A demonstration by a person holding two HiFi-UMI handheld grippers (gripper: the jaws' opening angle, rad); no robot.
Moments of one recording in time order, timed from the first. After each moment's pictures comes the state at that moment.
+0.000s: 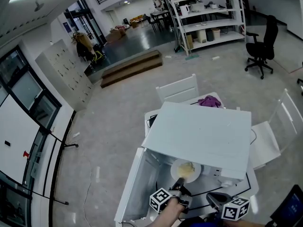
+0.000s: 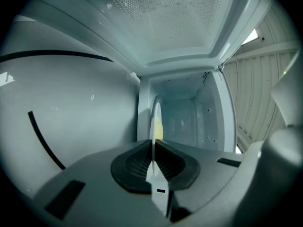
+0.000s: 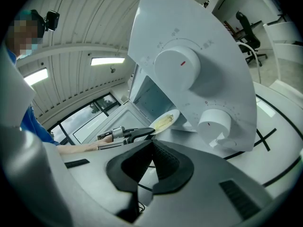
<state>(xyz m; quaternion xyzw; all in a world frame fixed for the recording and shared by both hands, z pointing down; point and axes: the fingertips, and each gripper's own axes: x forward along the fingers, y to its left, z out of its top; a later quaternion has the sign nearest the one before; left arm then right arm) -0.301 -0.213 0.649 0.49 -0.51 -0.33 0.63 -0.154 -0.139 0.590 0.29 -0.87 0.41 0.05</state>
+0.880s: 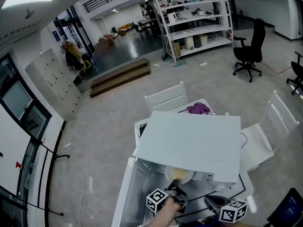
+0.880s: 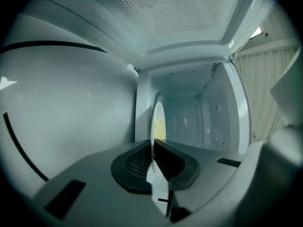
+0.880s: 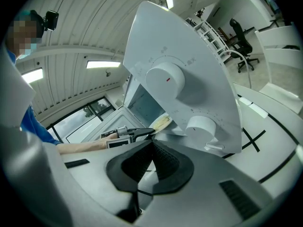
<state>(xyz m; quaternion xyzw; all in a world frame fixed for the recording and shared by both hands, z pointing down) -0.296 -0.247 0.660 0.48 -0.52 -0.31 0.63 -0.136 -0.147 0.589 0.33 -0.85 0.41 0.03</state>
